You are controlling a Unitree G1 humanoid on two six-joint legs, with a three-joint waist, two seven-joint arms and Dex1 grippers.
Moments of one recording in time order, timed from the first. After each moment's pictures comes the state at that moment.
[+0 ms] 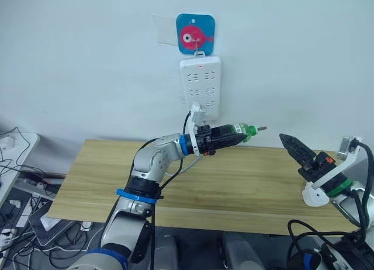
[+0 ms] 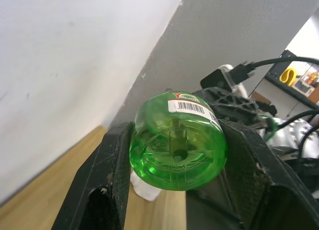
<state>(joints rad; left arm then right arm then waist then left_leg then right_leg) -0.67 0.10 -0.10 0.21 -0.59 0.58 -1.00 -0.36 -0.03 -1.07 -0.55 1.14 1.60 0.21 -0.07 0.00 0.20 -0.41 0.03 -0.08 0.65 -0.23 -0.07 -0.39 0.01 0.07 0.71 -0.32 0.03</state>
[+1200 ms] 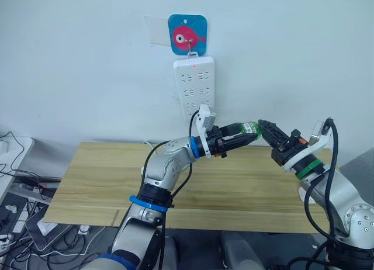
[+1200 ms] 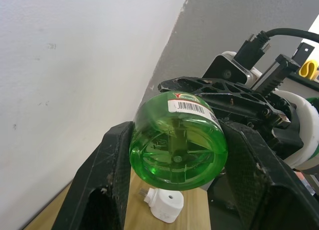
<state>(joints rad) -0.62 0.01 -0.14 0.19 -0.51 0.44 -0.95 -0.12 -0.32 -0.31 -0.52 1.82 0.67 -0.44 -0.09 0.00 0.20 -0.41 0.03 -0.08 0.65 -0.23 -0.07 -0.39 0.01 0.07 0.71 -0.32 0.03</state>
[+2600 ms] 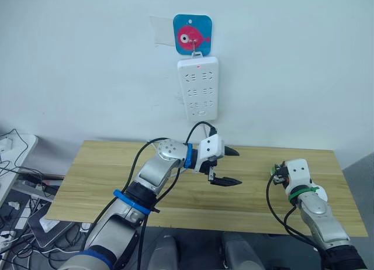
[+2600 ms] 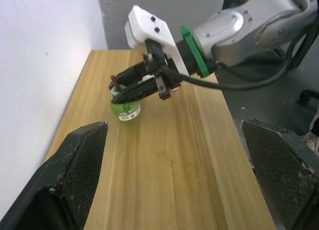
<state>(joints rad) -0.63 0.27 -0.40 0.20 -0.17 0.17 -1.18 -0.03 -0.48 0.05 0.23 0.18 0.02 0.10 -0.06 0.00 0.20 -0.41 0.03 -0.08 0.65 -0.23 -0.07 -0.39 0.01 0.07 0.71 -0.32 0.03</state>
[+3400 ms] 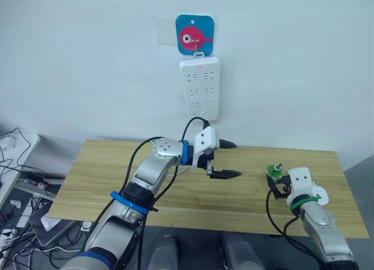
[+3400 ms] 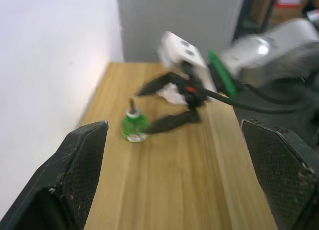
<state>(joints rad) -0.60 0.25 -0.29 0.16 -0.26 0.21 -1.11 0.15 -0.41 -0.06 -0.02 0.15 0.15 0.23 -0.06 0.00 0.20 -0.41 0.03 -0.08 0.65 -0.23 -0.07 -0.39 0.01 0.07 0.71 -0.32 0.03</state>
